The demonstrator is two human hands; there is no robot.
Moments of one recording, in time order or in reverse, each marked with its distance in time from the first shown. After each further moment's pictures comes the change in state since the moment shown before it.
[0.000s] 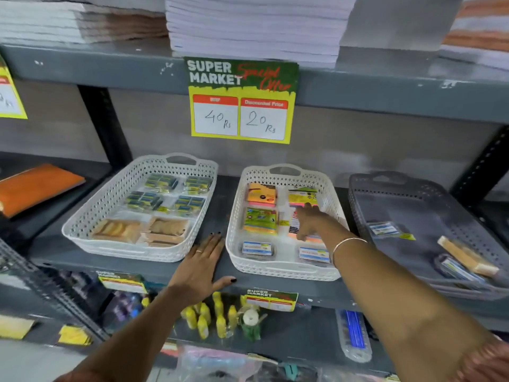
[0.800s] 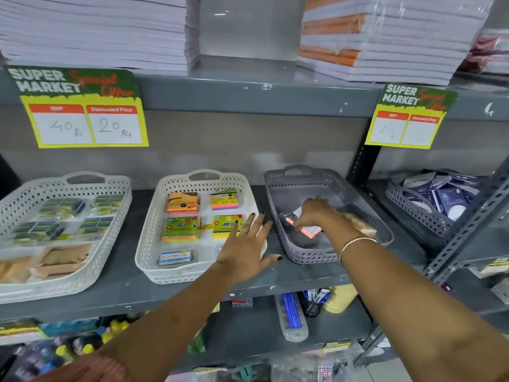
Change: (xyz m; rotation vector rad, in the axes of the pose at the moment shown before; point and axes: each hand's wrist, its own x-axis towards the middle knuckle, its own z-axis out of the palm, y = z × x) left_hand 0.098 0.228 -0.025 0.041 -0.045 0.333; right_hand -0.098 0.162 -0.001 0.207 0.145 0.426
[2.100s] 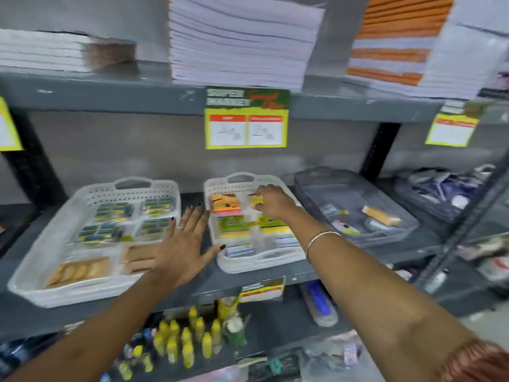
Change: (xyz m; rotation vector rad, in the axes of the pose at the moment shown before) left_hand -0.151 -0.201 -0.052 -0.088 0.120 -0.157; right_hand -0.067 -0.207 -0.002 0.182 0.205 -0.316
